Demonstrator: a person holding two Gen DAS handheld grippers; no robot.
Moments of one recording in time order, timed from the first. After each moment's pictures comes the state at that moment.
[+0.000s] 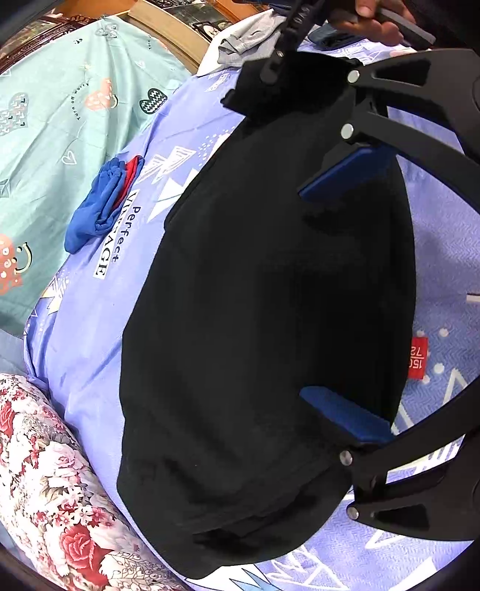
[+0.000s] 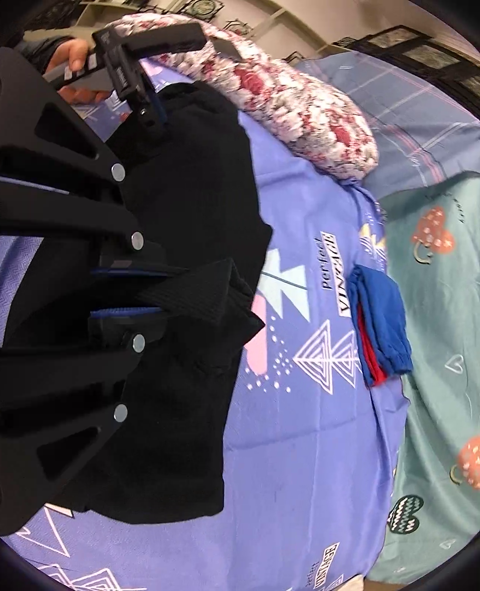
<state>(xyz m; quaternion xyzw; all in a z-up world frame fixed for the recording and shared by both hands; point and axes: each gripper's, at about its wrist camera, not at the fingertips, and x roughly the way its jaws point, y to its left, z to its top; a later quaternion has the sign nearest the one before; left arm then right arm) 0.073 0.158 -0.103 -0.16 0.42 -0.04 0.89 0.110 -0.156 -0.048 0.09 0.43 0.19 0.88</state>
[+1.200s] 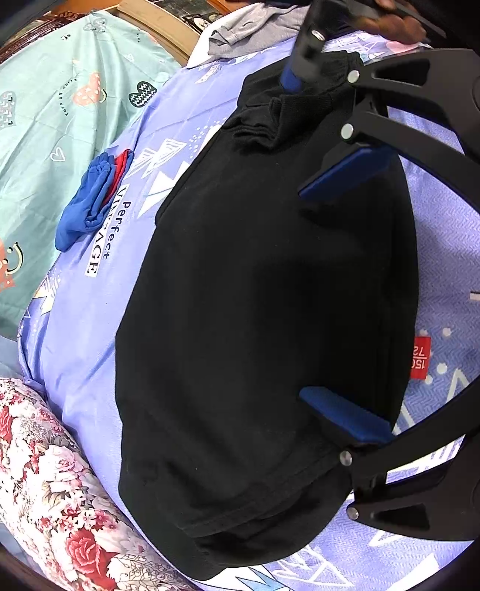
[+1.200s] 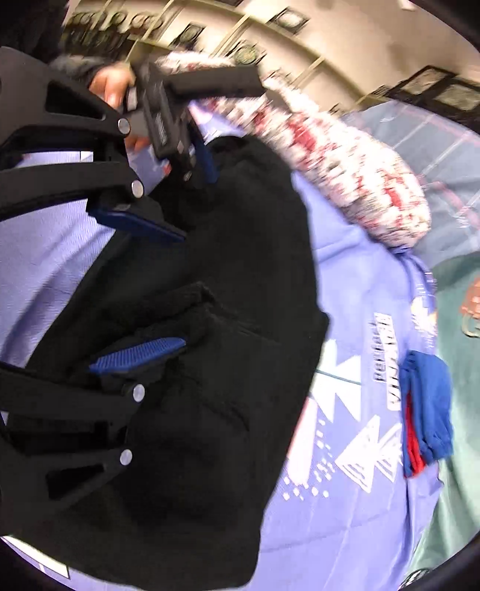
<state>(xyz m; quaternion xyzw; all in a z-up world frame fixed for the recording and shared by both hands) 0.080 0.155 -0.107 -0.14 0.44 -0.03 0.89 0.102 -0.118 -0.059 0.10 0.47 0.32 0.82</state>
